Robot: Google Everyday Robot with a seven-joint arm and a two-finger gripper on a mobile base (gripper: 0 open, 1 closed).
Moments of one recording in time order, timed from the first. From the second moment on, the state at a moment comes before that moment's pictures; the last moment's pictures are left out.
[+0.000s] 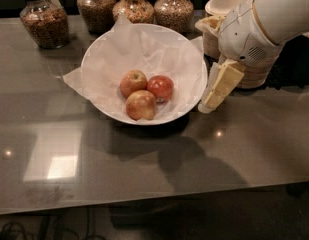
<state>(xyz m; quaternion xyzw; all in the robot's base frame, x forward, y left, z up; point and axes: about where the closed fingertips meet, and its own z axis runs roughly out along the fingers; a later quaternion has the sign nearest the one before) 0.510 -0.100 0.969 -0.68 0.65 0.06 0.34</state>
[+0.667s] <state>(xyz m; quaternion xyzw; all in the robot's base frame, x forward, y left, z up) 0.528 -0.087 0.952 -0.69 0.63 0.08 0.35</state>
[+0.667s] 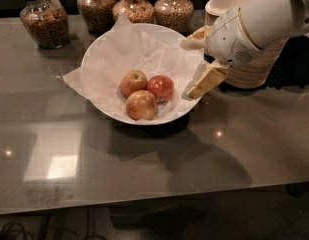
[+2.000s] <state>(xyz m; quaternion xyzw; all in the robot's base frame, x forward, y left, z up) 0.559 -0.073 0.928 -0.71 0.61 0.09 0.35</state>
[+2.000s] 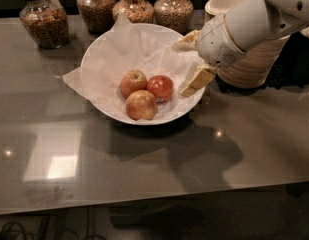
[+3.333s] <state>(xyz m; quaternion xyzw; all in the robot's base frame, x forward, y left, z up) 0.579 -0.049 0.879 -0.73 0.59 0.13 0.31</state>
